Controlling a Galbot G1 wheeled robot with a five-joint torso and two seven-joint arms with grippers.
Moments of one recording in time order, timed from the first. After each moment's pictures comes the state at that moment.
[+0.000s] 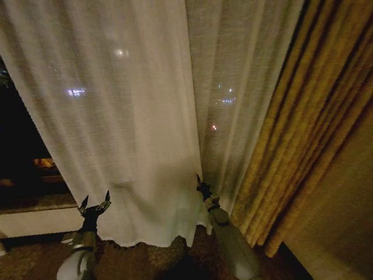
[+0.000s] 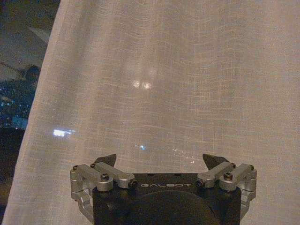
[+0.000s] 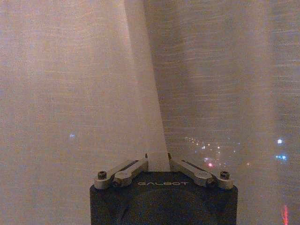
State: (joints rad) left arm 1.37 -1.33 -0.81 -1.78 -0.47 -0.21 0.06; right arm -0.78 1.43 0.28 1.17 0.18 0.30 -0.06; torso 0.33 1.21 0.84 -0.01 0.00
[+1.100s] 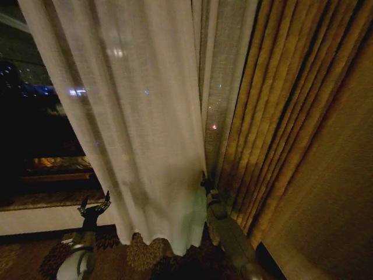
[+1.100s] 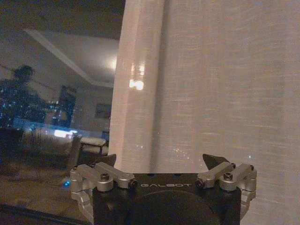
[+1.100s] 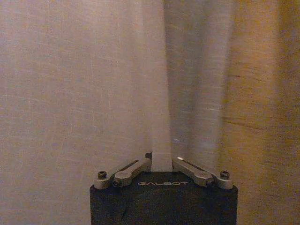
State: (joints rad) left arm 1.37 -1.33 -0.81 -1.78 -0.47 -0.21 0.06; right arm -0.64 1.44 0.32 0.98 0.02 0.27 0.21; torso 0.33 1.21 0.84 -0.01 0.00
